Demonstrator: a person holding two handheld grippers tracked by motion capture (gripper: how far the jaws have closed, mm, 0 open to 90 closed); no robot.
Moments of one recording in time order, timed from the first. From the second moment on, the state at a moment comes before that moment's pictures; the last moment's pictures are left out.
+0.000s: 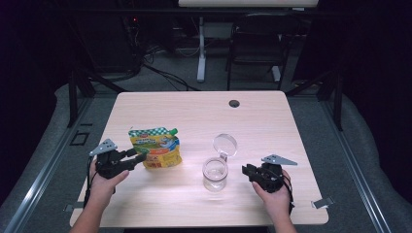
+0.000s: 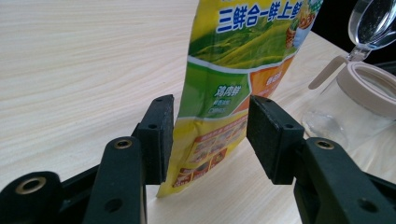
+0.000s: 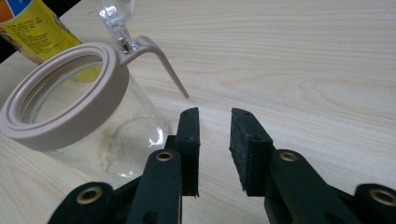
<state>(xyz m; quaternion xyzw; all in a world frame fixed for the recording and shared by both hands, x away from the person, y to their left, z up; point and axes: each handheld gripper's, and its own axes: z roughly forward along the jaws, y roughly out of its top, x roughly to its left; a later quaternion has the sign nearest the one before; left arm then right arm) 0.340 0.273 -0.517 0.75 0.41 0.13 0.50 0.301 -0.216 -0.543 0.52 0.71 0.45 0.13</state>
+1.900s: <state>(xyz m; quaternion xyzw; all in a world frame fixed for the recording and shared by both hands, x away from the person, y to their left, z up) 0.330 0.242 -0.519 0.76 0.40 0.08 0.50 0.298 -0.212 -0.540 0.50 0.72 0.46 0.14</state>
